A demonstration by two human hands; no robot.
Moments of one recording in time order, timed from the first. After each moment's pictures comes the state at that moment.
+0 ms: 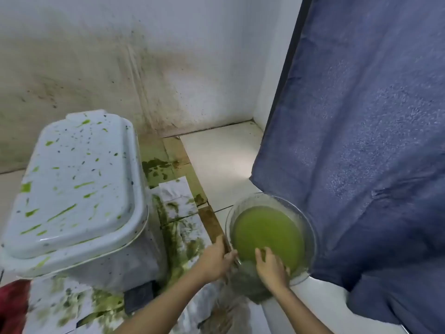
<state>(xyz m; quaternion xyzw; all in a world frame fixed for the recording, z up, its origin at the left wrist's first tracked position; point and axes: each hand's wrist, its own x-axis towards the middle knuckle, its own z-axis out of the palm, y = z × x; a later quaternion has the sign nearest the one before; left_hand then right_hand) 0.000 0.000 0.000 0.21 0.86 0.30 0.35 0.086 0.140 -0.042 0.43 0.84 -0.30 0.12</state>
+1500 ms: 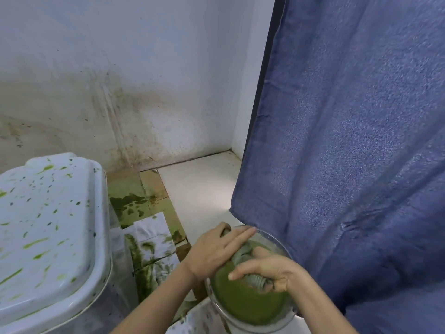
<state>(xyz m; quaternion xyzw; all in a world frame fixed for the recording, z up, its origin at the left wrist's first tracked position) -0.066 0.064 0.049 0.66 0.69 0.19 -0.25 0.046 0.185 0.102 0.26 0.68 -0.65 0.24</state>
